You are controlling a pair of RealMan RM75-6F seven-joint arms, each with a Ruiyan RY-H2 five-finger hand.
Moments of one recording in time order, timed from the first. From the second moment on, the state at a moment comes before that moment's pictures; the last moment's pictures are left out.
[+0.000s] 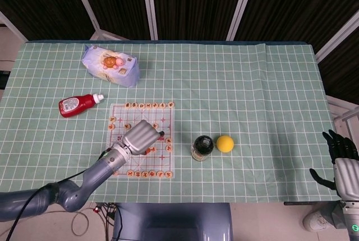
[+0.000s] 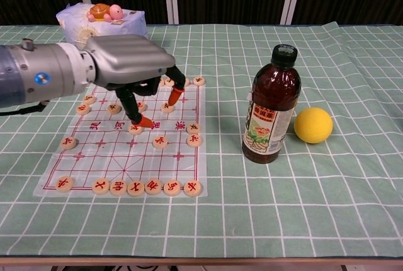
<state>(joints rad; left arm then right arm) -0.86 -1.50 -0.23 -1.62 1.15 0.70 0.76 0.05 -1.08 0.08 -1.61 -1.46 1.48 0.09</state>
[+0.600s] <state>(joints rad) -1.11 -1.61 -0.16 -1.47 0.98 0.61 0.86 0.05 -1.08 0.09 -1.61 -1.46 1.48 0.11</state>
